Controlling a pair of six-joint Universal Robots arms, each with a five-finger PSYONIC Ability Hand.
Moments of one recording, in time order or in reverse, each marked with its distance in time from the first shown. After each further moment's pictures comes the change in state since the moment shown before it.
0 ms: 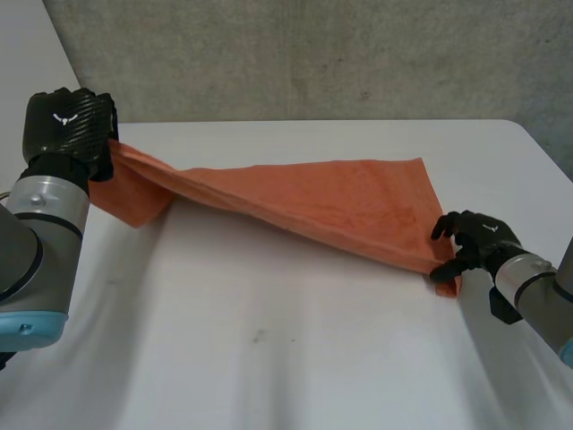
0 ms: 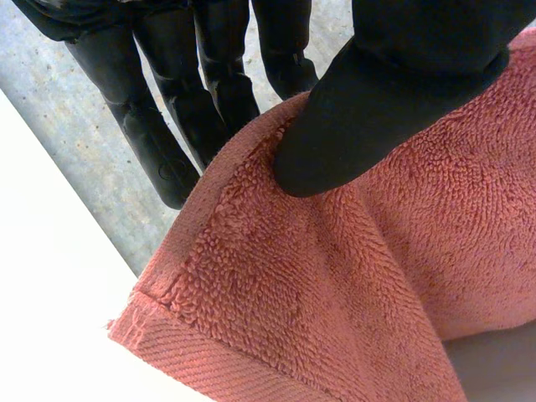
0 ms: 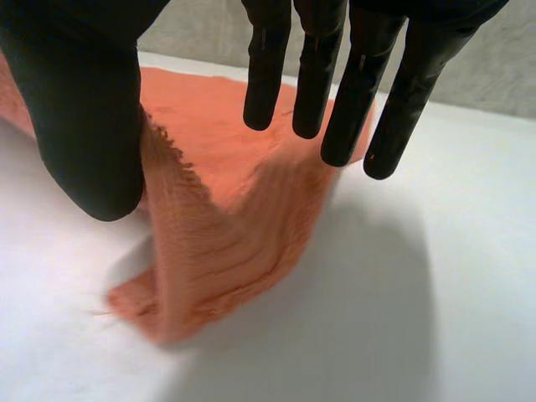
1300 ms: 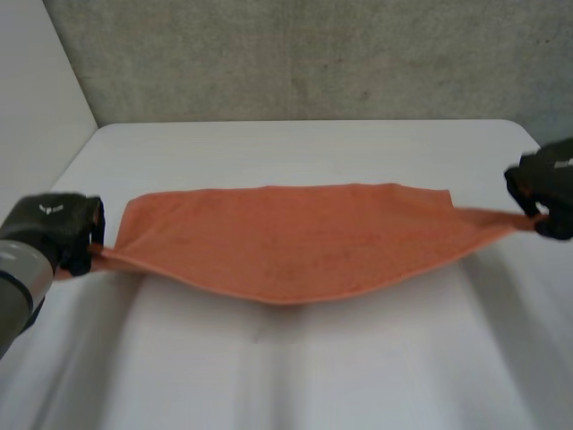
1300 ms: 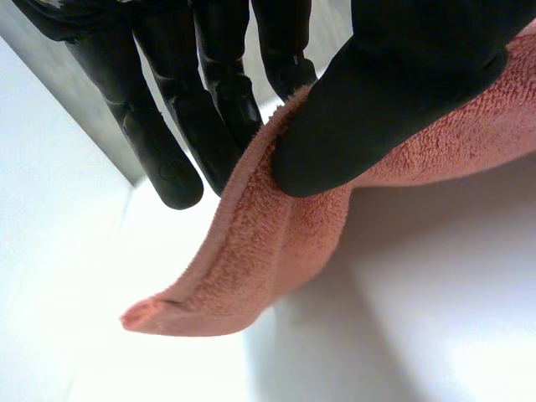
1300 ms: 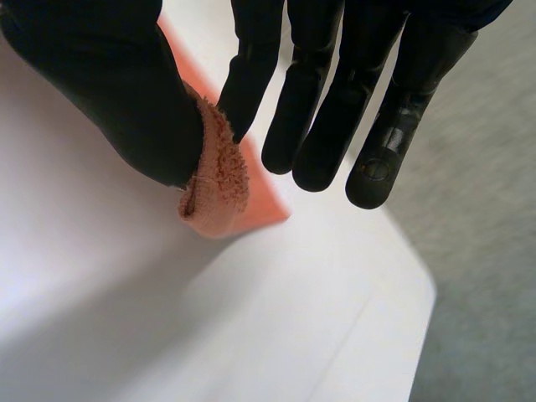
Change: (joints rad) left arm 0.068 0.129 -0.053 -0.601 -0.003 -0.032; right arm -0.149 -0.495 -0.187 0.716 -0.164 -0.769; left_hand 0.000 0.000 0.000 0.000 0.000; right_hand 0.486 0.583 0.575 0.582 0.462
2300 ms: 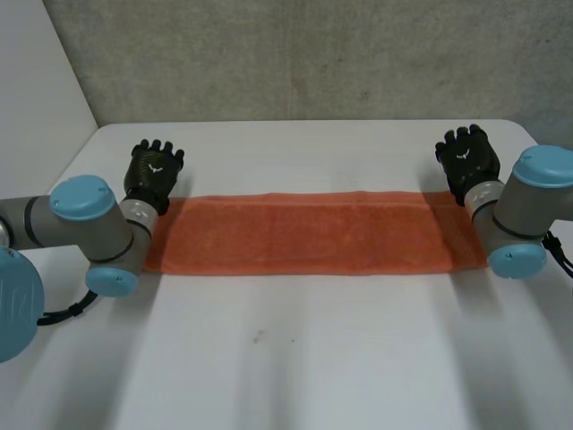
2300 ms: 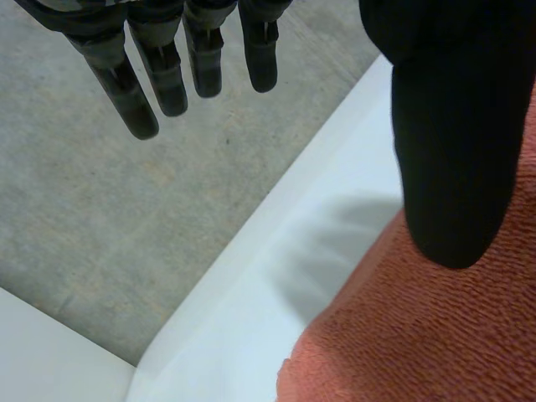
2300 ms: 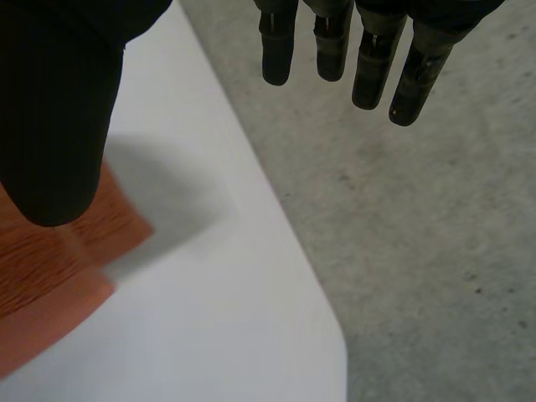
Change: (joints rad) left arm -0.013 -0.968 0.682 0.661 0.199 0.301; right arm 0.244 0.976 -0.609 -0.758 0.322 -0.005; left_hand -0.962 -0.977 -0.975 -0.977 -0.962; right_hand -0.789 -0.961 -0.970 -0.957 -0.820
